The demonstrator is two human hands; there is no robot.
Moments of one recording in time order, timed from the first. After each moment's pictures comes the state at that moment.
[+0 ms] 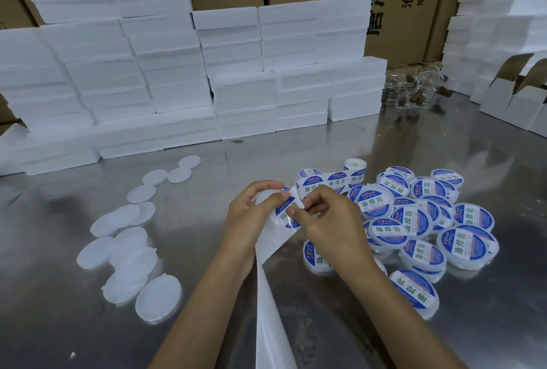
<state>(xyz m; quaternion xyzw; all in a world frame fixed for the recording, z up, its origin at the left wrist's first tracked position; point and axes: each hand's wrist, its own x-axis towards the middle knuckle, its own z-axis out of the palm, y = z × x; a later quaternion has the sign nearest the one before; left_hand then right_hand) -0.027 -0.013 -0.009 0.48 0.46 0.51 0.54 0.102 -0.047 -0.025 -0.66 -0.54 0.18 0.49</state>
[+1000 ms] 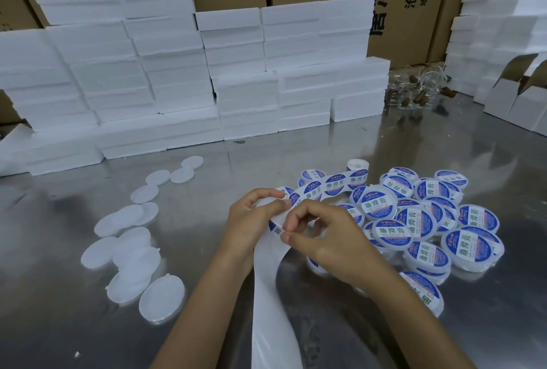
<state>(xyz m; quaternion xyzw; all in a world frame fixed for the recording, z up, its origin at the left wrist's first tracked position) -0.034 -0.009 -0.014 0.47 0.48 0.47 0.58 0.104 -0.074 -0.009 -0.51 -0.64 0.33 0.46</state>
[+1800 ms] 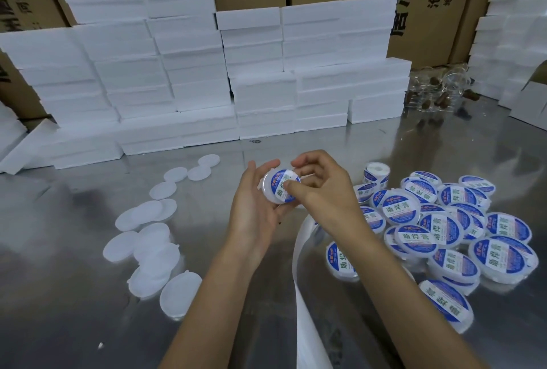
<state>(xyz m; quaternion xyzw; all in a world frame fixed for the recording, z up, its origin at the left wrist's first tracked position) -0.049 -0.001 0.012 0.32 0.32 0.55 0.70 0.070 -0.018 0.016 -0.50 -0.52 0.35 0.60</state>
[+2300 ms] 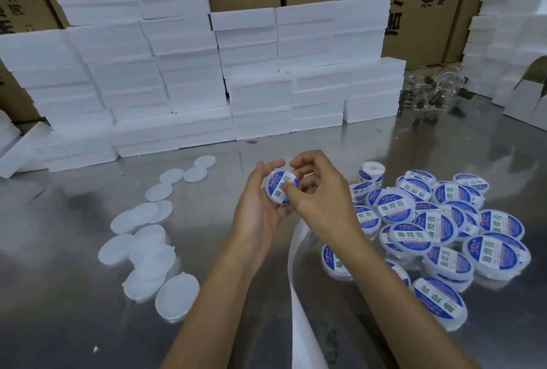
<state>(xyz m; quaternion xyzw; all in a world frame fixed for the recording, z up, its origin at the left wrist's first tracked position) -0.039 -0.005 0.011 0.38 0.34 0.53 0.67 0.071 -0.017 0.004 -0.51 -0.56 0.25 0.61</state>
